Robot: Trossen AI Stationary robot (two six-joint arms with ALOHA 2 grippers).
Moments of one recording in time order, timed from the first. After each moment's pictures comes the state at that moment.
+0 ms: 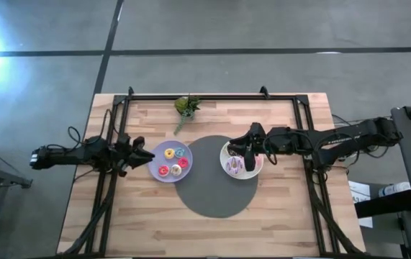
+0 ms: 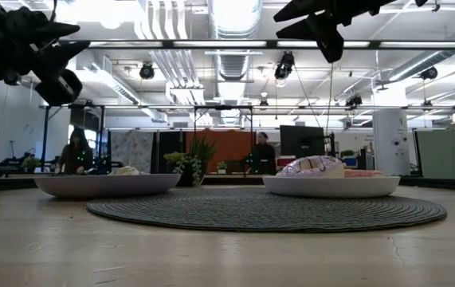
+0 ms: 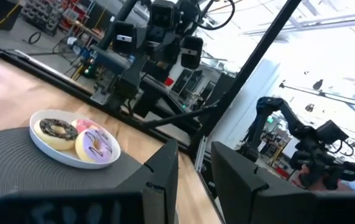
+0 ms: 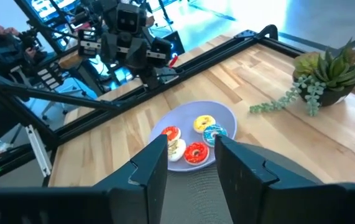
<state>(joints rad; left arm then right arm) -0.01 0.04 0.01 0.16 0.13 -0.60 0.08 1.15 0.79 0.06 0.24 0.51</state>
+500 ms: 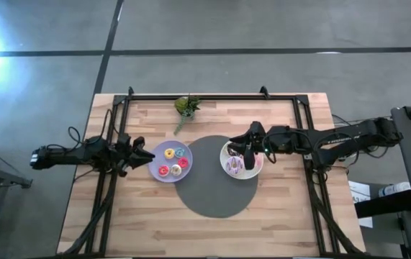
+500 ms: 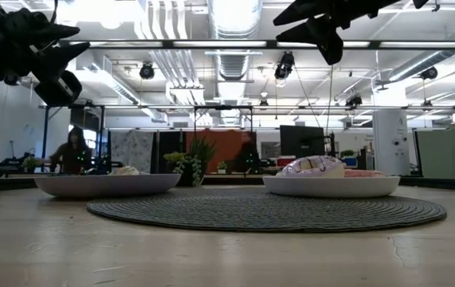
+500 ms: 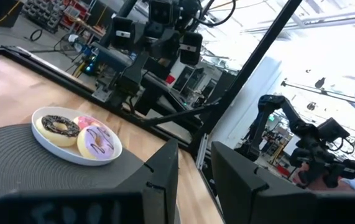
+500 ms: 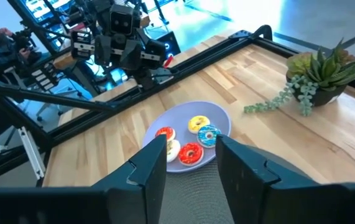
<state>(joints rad) -0.01 0.04 0.01 0.14 0.13 -0.60 0.07 1.15 0.79 0.06 0.24 0.51</state>
